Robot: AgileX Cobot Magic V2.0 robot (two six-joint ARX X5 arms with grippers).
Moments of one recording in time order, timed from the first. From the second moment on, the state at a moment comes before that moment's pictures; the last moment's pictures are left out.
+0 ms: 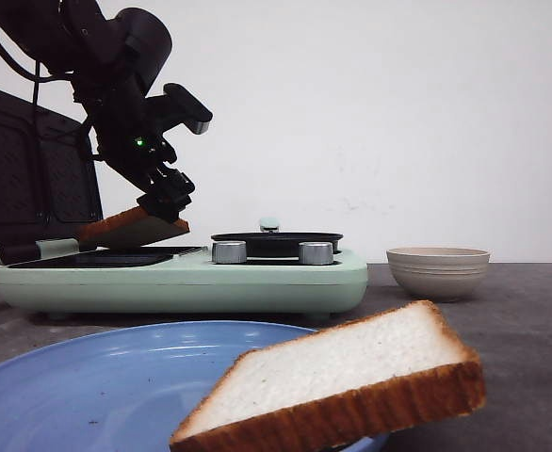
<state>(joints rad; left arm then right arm) -0.38 1.88 1.35 -0.02 -0.29 0.69 0.10 0.60 0.51 -0.67 -0.55 0.38</state>
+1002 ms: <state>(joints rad) -0.40 1.76 1.49 -0.25 -0.14 0.38 0.10 0.60 0.51 -0.66 -0.55 0.38</state>
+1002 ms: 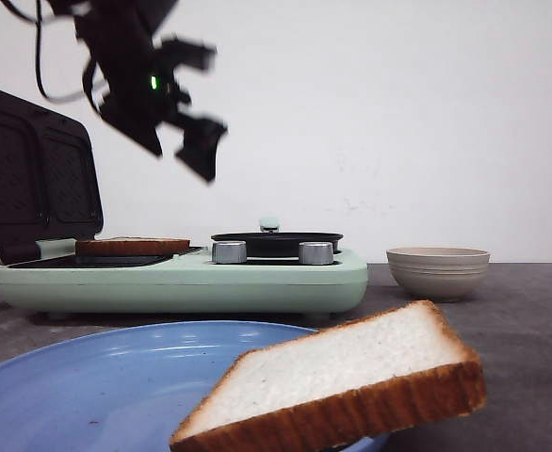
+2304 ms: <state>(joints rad) -0.26 0.69 0.81 -0.43 0.10 -0.06 0.14 0.62 0.51 -0.72 -0.63 0.42</state>
